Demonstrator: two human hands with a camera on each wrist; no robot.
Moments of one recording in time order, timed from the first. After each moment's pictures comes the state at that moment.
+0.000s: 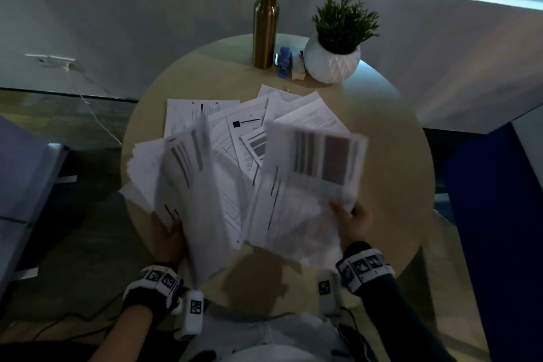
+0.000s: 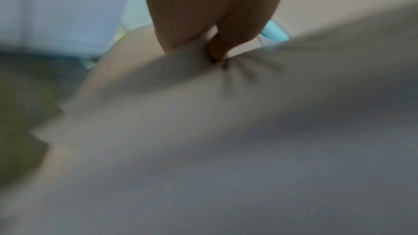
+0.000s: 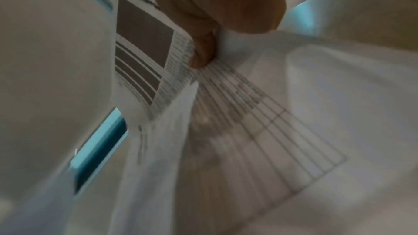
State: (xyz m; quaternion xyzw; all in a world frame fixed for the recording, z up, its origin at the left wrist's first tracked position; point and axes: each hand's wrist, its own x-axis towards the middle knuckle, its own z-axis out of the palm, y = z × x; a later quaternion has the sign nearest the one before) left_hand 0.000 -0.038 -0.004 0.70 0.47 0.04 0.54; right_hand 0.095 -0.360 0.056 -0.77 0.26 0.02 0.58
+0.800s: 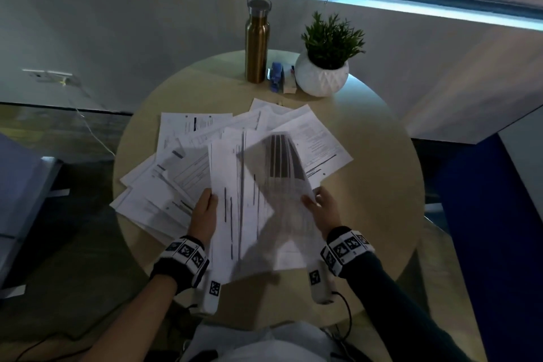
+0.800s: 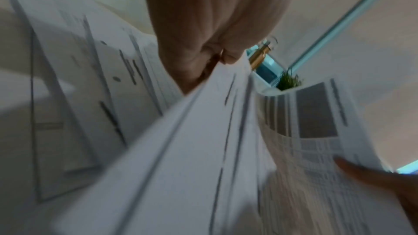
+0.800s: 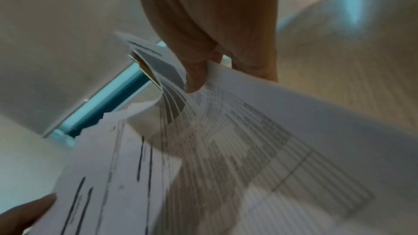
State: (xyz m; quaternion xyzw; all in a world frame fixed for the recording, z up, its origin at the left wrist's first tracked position) left_hand 0.073 -0.100 0.042 0.73 0.27 -0.03 0.63; right_hand 0.141 -0.343 0.034 -0.82 0.13 0.13 0.55
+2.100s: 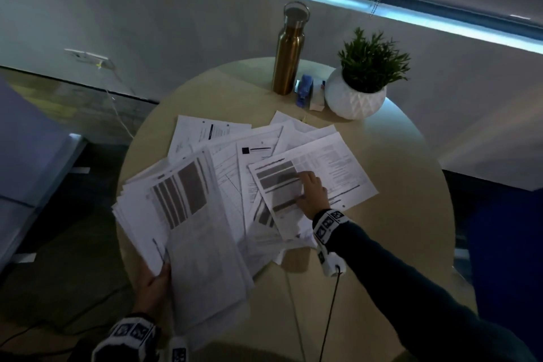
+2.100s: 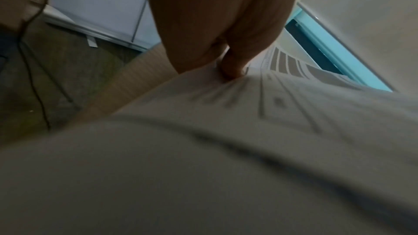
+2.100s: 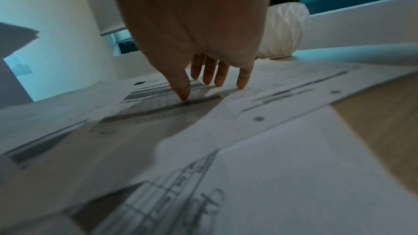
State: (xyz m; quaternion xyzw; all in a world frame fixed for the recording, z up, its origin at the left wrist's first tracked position) left_hand -0.001 -0.068 0.016 0.56 0.54 0.02 0.63; right_hand 0.268 -0.299 -0.008 -0.94 -0.18 0.20 0.21
